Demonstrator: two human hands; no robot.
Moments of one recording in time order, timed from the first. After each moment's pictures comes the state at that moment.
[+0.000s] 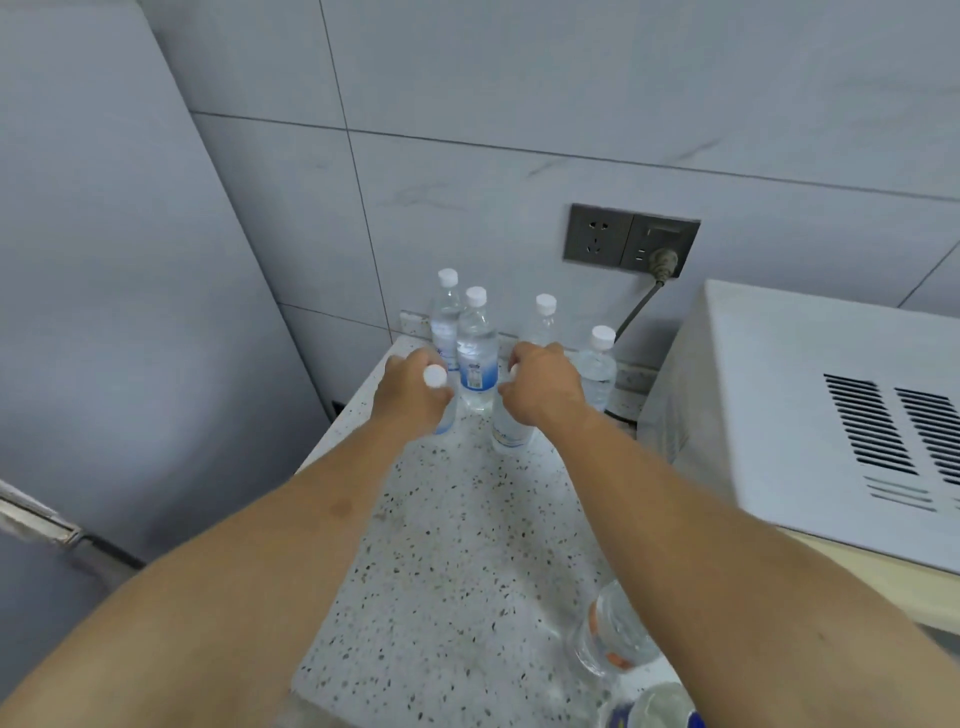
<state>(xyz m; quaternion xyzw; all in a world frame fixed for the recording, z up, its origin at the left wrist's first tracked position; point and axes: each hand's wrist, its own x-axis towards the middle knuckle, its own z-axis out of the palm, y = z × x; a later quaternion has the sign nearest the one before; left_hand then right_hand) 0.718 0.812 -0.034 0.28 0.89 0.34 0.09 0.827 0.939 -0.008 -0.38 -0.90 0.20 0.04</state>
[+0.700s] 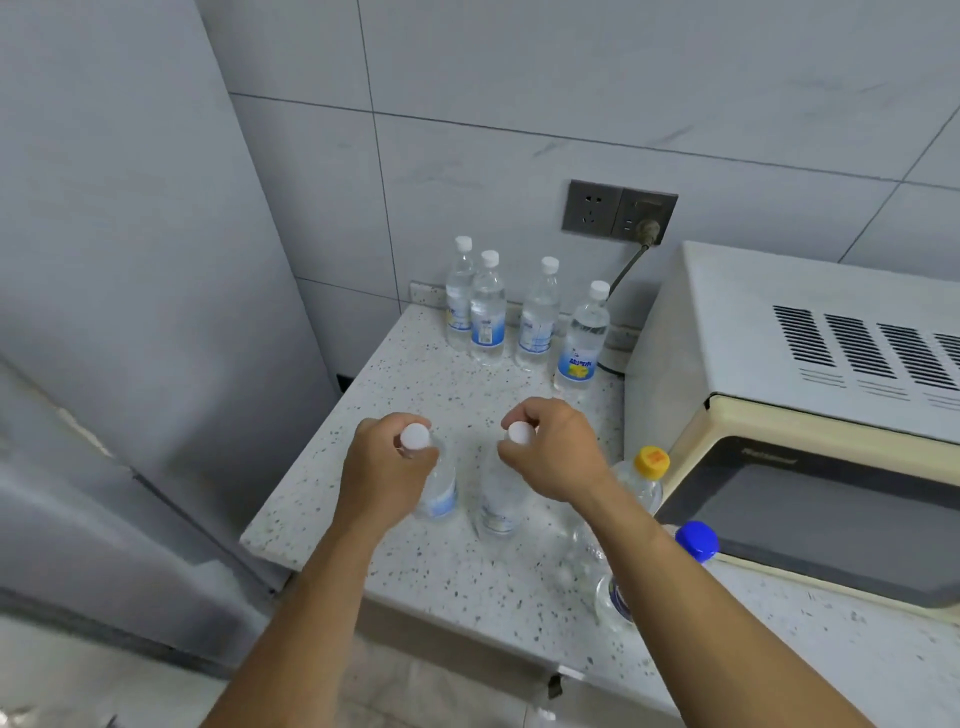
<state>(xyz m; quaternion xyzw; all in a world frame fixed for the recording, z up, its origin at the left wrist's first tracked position) 0.840 0.632 -0.029 0.23 0.85 0.45 0.12 0.957 0.793 -0.009 -0.34 -0.86 0.35 0.12</state>
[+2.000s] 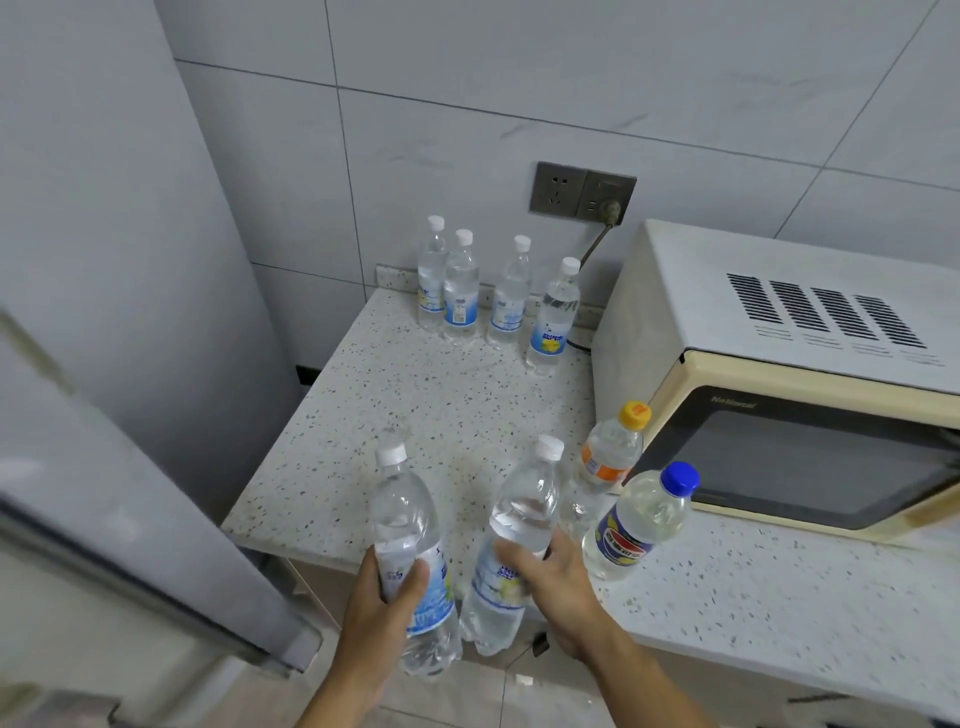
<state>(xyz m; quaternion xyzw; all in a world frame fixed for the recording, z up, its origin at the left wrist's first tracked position) 0.914 0.530 -0.166 0.14 0.64 0.66 0.36 1.049 0.686 -0.127 -0.40 -0.60 0.67 0.18</state>
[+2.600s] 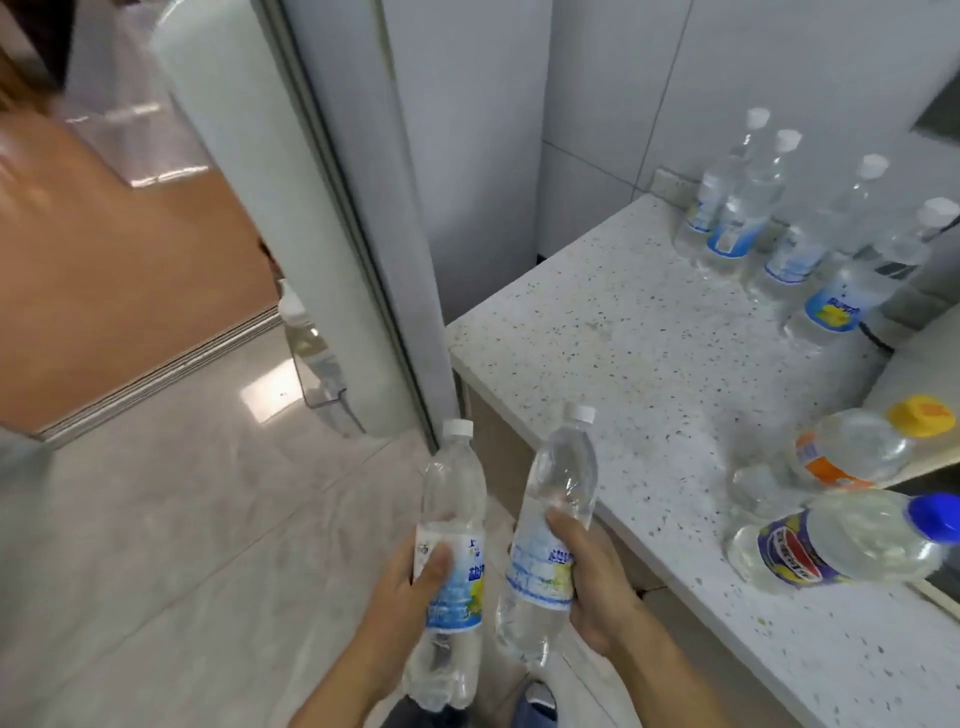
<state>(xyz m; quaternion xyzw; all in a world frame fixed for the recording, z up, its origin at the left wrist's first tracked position) 1.050 0.424 -0.156 -0.13 0.65 0.70 0.26 1.070 0.628 -0.156 -0.27 -0.48 0.82 -0.13</state>
